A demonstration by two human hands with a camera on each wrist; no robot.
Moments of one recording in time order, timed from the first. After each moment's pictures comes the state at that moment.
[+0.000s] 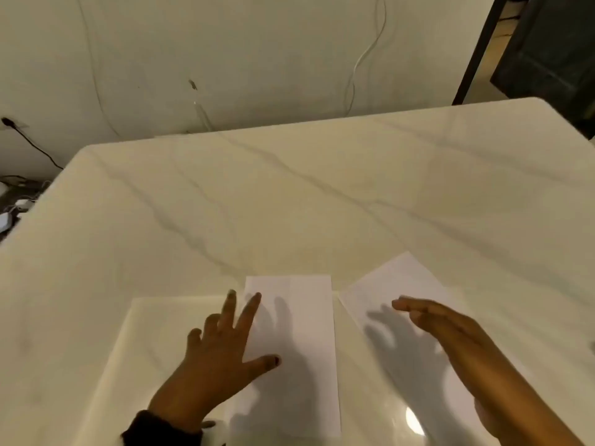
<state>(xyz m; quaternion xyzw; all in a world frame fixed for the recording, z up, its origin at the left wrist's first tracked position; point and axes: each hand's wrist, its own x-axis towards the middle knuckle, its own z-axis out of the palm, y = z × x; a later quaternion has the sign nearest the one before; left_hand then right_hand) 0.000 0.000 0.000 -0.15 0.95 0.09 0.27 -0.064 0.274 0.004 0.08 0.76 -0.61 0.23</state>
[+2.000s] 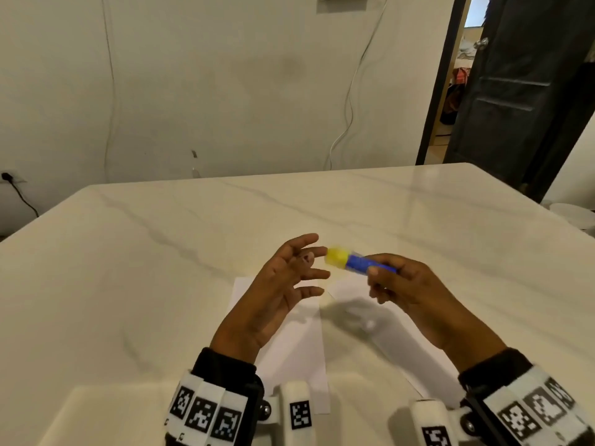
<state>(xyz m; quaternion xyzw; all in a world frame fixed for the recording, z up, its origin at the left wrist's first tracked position) -0.031 0.058 -0.021 0.04 0.61 0.79 0.00 -0.071 0.261 -0.022 -0.14 0.71 -0.68 0.12</state>
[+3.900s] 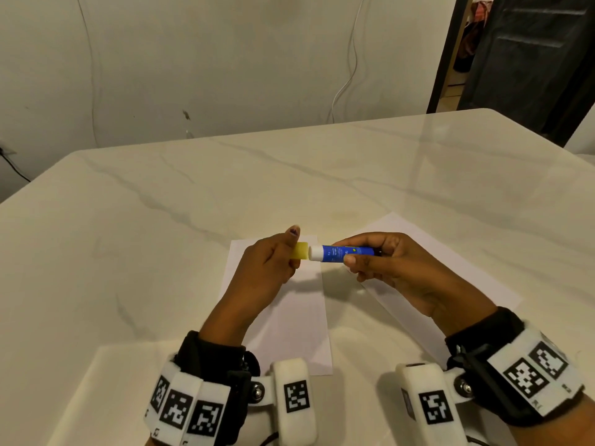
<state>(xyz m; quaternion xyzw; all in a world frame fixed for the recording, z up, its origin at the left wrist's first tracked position) -0.018 0.056 -0.039 -0.06 0.84 0.53 -0.08 -0.070 0.241 -0.045 -0.15 0.69 -0.68 0.21</state>
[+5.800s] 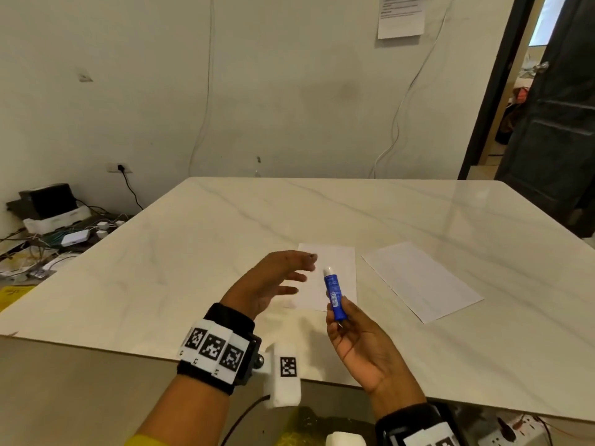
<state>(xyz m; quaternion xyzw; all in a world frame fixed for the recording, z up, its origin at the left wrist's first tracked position) 0.145 0.034 0.041 -0.14 0.73 0.66 0.00 0.139 0.201 -0.030 0.10 0.27 -0.91 0.31</state>
